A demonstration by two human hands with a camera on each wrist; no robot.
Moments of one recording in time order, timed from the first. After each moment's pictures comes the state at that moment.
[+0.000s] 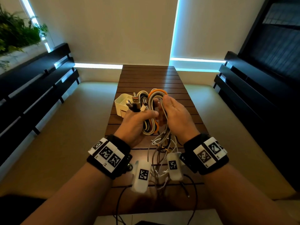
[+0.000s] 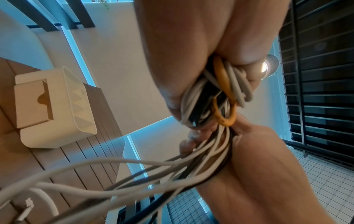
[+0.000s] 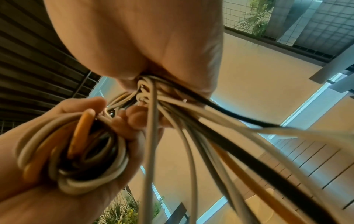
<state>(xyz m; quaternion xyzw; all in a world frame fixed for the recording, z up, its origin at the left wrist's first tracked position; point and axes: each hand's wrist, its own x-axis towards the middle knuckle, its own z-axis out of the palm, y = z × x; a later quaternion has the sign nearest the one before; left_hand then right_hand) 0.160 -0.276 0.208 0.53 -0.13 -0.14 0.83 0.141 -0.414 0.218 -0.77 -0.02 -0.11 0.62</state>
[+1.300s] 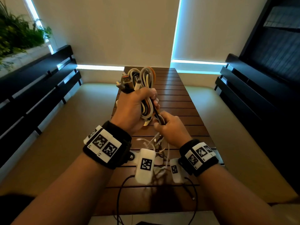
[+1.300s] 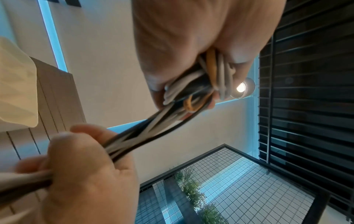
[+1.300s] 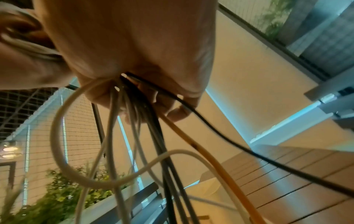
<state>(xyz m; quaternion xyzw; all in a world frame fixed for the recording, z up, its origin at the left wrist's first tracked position) 0.162 -0.273 0.254 0.49 -0.19 -0.07 0.85 0.150 -0.424 0.175 -0.87 -0.04 -0.08 0.48</state>
